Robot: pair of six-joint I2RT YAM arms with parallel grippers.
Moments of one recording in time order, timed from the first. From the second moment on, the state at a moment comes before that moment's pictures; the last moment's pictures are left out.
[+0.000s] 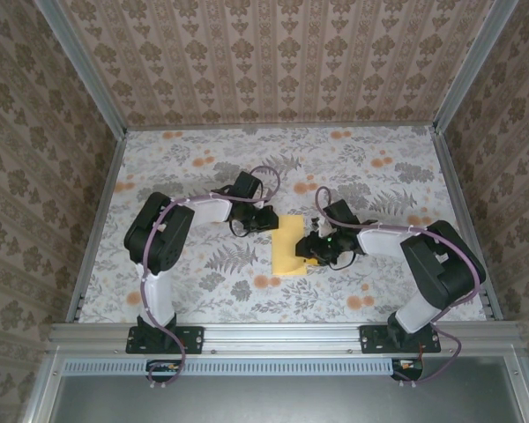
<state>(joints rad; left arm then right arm) -0.61 1.96 1.14 -0.25 0.51 -0.56 0.46 1.61 0.67 -0.14 -0.63 0.75</state>
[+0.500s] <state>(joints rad) -0.62 1.53 0.97 -0.22 0.44 -0.39 0.41 1.68 0.73 -0.09 -0.68 0.80</state>
